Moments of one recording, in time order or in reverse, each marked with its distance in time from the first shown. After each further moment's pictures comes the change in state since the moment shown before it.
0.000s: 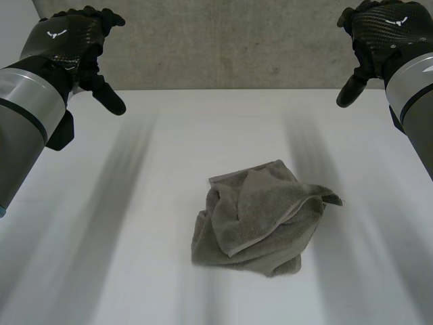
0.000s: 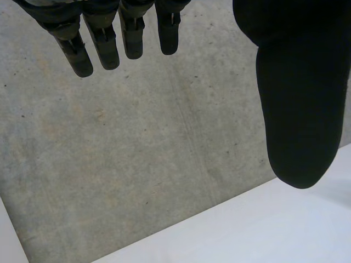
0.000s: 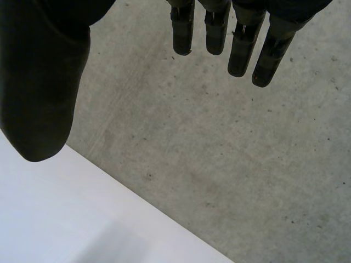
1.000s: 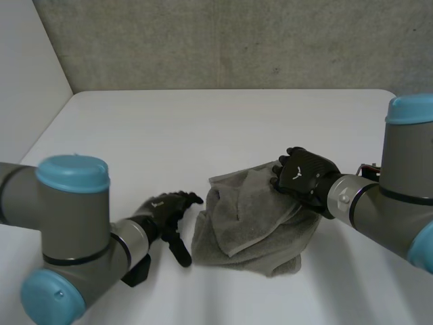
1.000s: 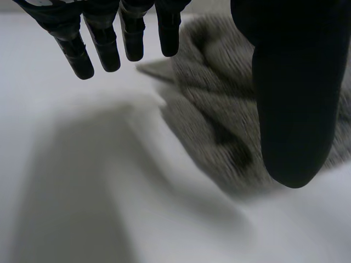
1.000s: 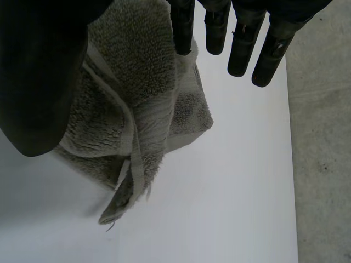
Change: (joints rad) left arm -0.132 -0.360 -0.320 0.019 0.159 -0.213; right arm -0.009 0.223 0.252 0.128 -0.377 -0.949; left_hand 0.021 0.024 0.023 0.023 0.015; right_hand 0.000 0.000 0.000 0.000 0.000
